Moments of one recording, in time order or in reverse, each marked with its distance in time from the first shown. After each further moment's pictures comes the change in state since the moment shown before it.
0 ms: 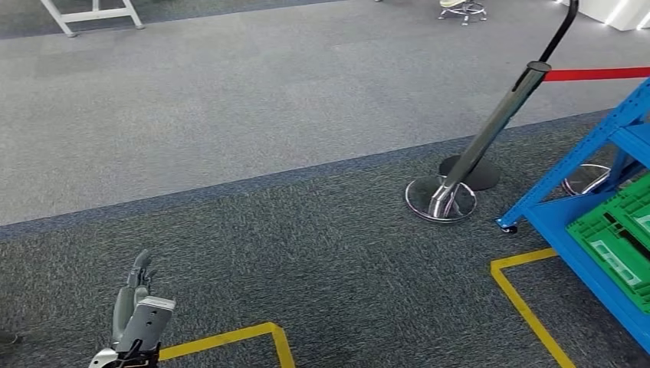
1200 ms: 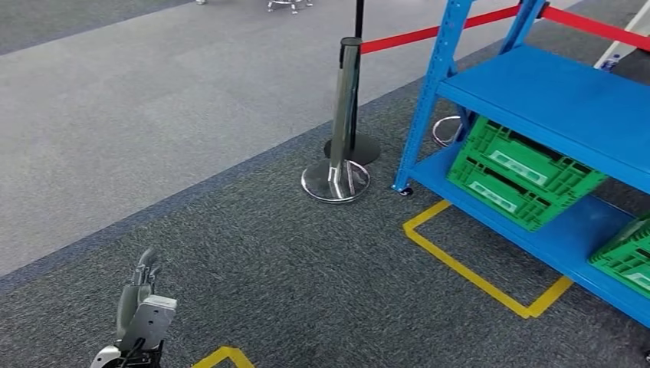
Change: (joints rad) left arm -0.007 0.000 -0.005 0.002 -0.005 -0.016 -0.002; right arm 0.004 -0.001 0.000 0.000 -0.001 -0.006 0.014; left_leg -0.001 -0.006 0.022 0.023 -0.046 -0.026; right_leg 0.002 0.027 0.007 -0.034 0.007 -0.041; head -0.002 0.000
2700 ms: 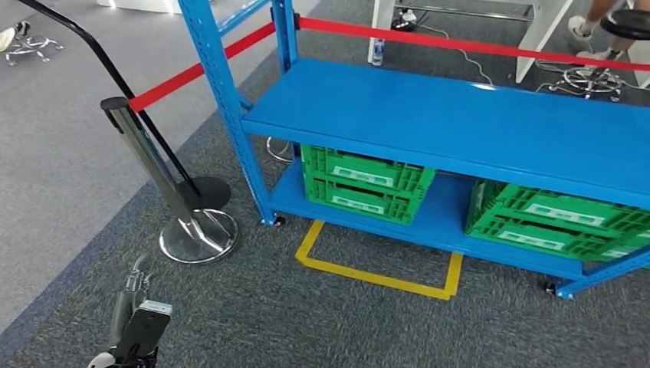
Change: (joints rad) left arm 0.008 0.006 -0.002 0.002 -0.003 -0.004 0.003; right arm 0.010 -0.002 0.005 0.000 -0.006 0.009 -0.002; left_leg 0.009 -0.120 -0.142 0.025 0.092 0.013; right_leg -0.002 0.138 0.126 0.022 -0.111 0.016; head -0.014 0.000
